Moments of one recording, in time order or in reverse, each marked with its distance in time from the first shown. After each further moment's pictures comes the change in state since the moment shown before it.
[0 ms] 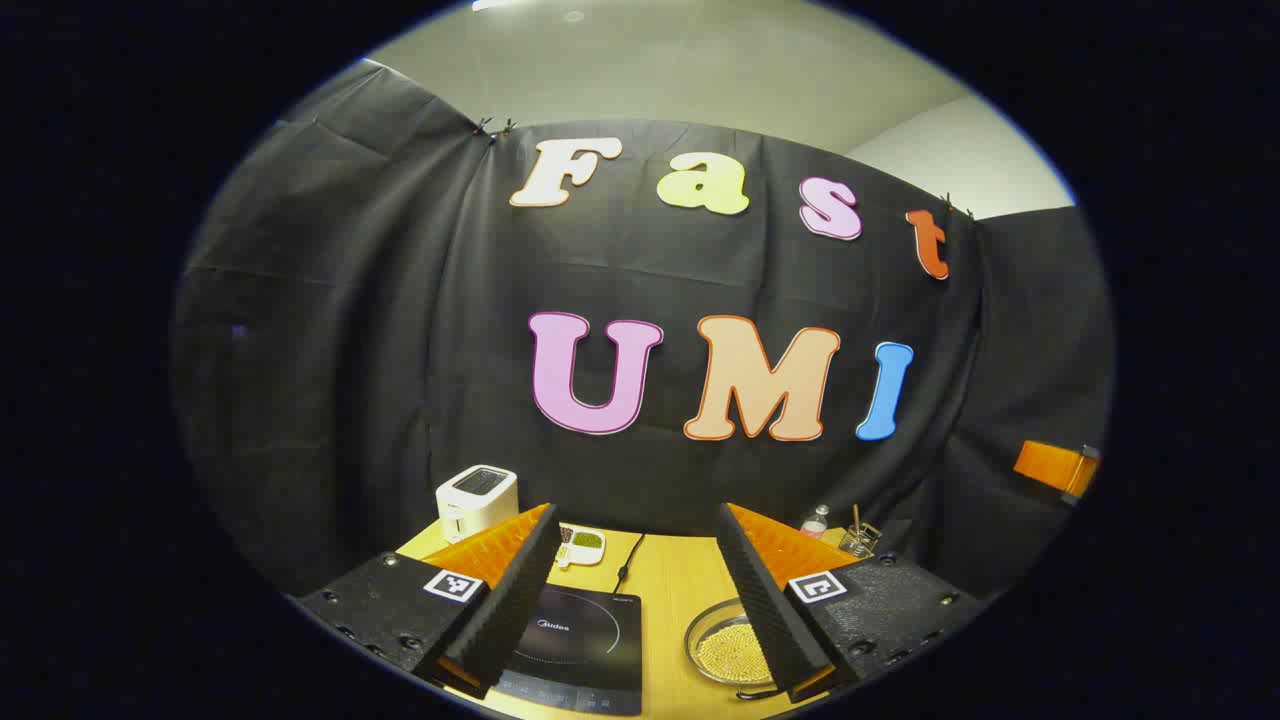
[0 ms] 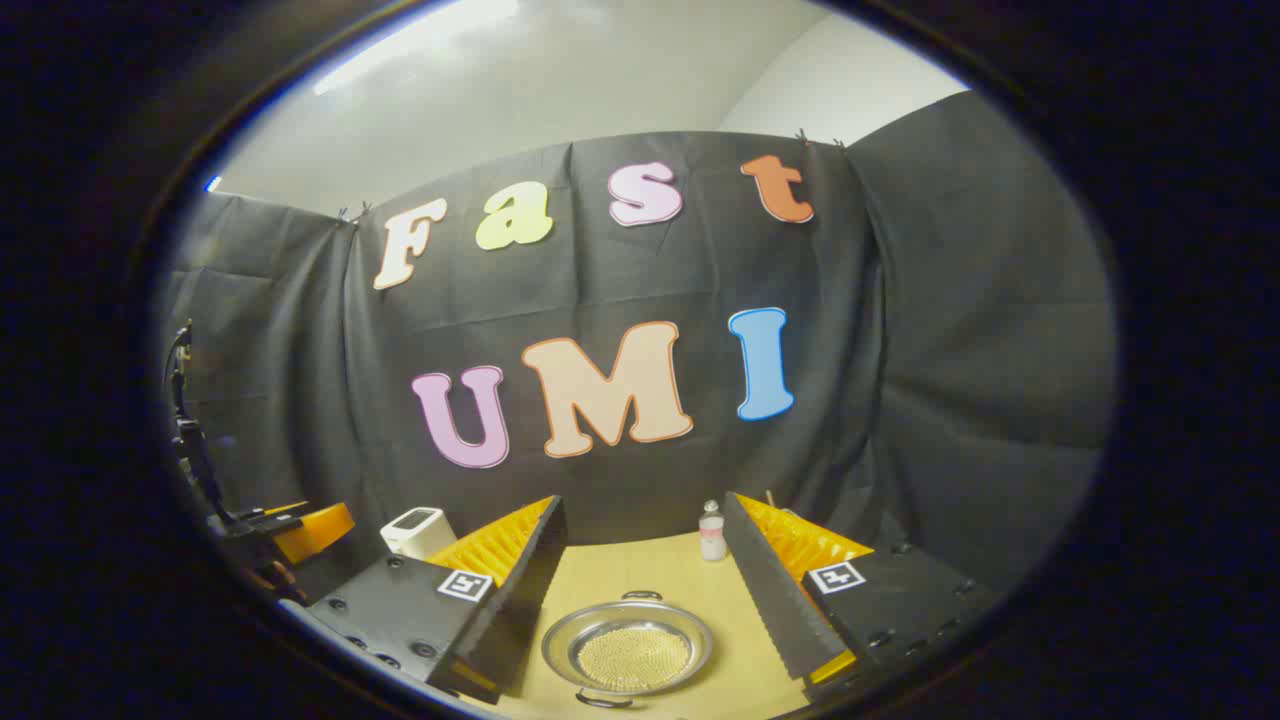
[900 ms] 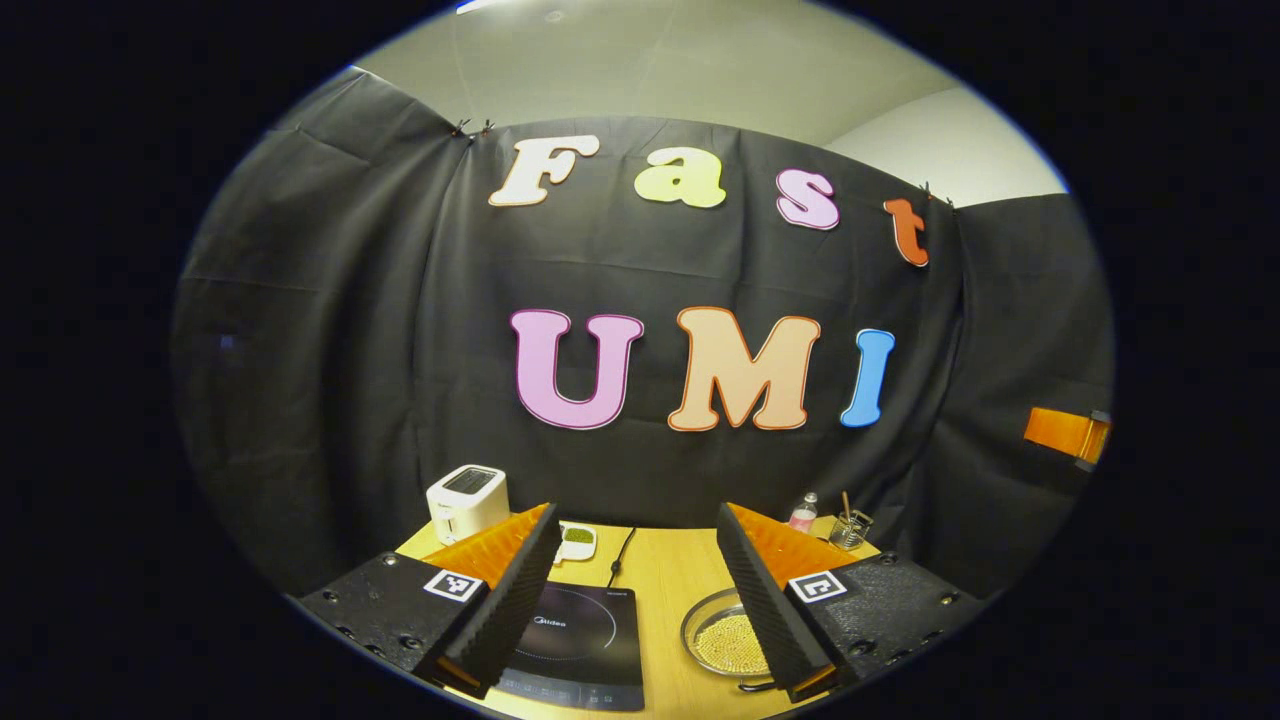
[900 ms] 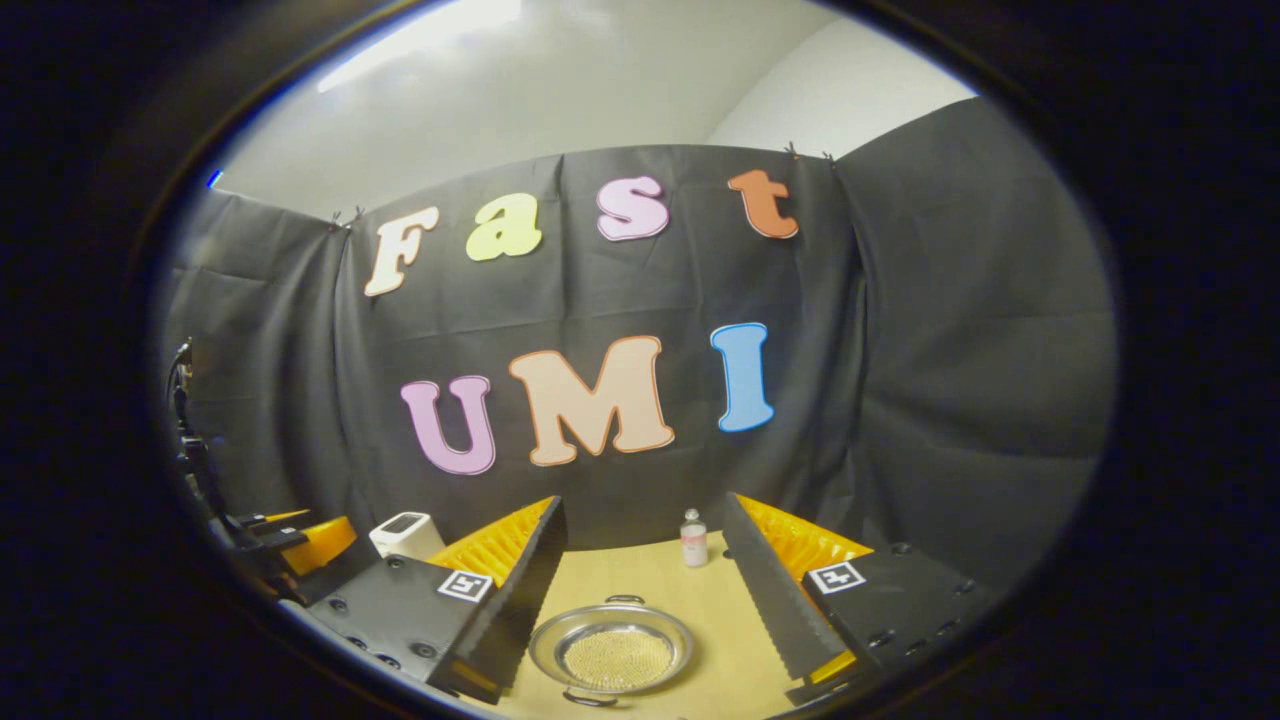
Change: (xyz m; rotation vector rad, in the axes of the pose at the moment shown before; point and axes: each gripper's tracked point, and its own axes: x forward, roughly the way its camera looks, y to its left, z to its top) left arm -0.006 -0.007 -0.007 0.024 0.021 -0.038; right arm -0.012 -0.008 0.012 -0.021 -0.015 -0.029
